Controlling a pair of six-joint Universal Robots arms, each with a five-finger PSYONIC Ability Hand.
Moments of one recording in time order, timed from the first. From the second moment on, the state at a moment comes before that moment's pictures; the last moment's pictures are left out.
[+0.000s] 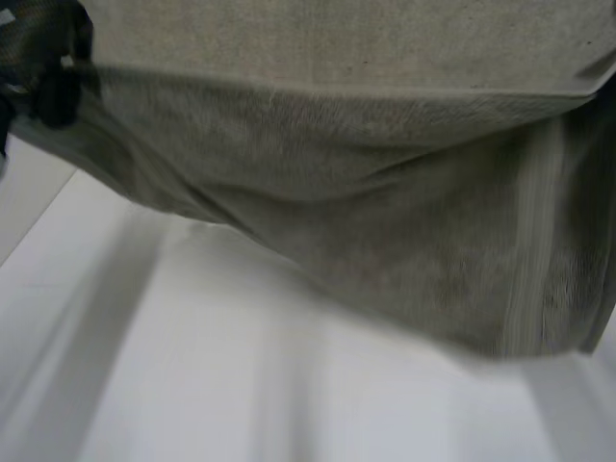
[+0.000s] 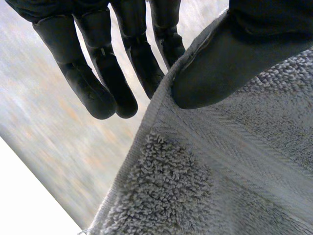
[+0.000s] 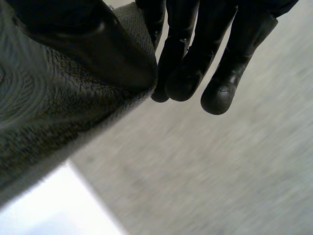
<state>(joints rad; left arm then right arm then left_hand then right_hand) 4.55 -1.43 -1.65 3.36 -1.34 3.49 1.60 -1.71 1.34 0.20 1.23 2.69 1.44 1.52 1.54 1.52 1.50 1.34 1.32 1.35 1.35 1.17</state>
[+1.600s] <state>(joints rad) 4.48 -1.30 -2.15 3.50 -1.35 3.63 1.44 -1.75 1.73 0.35 1.05 2.55 1.45 1.52 1.55 1.53 1.50 1.34 1.32 1.35 1.35 1.17</state>
